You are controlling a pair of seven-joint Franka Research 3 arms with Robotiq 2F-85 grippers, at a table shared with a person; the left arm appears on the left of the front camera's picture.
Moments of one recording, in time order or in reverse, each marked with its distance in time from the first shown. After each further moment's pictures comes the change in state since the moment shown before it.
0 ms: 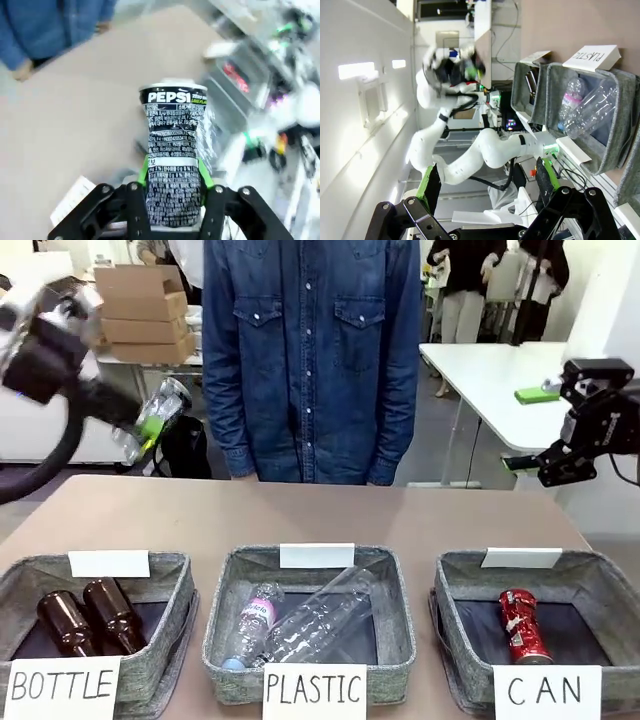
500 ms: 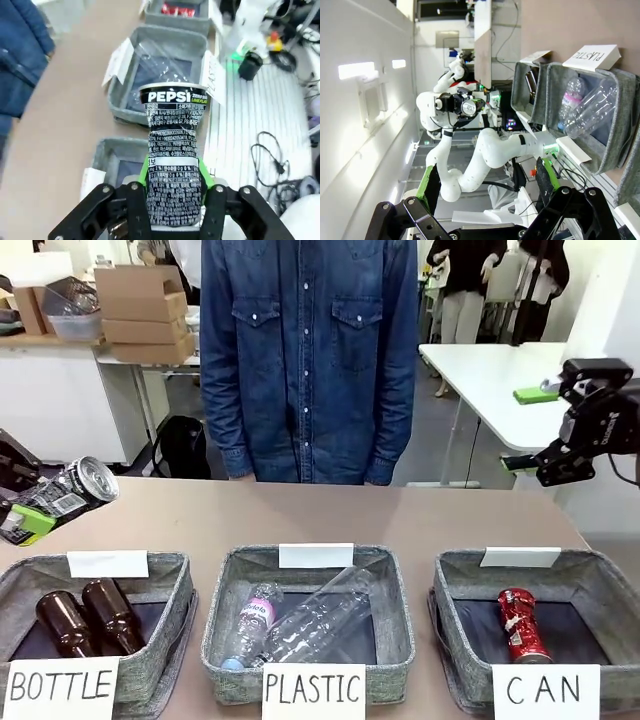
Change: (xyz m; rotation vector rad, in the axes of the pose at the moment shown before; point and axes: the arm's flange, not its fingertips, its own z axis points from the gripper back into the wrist) left arm -0.070 -0.078 0.042 -0.044 0.124 -0.568; right arm 0.000 0.000 0.000 0.000 0.000 0.000
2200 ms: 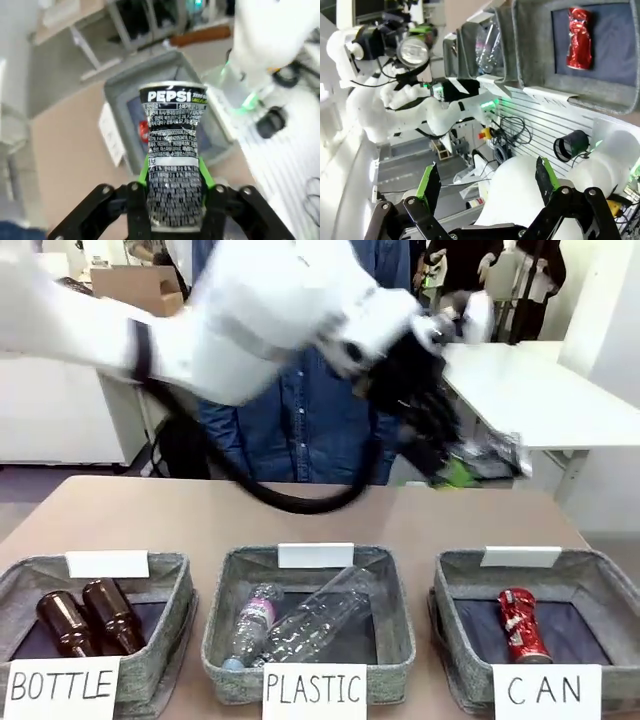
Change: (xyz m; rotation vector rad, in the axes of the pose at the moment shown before) left arm 0.356 0.079 -0.362 -0.347 -0.007 -0.497; right arm -0.138 -0.013 0.198 -0.318 -0.011 -0.097
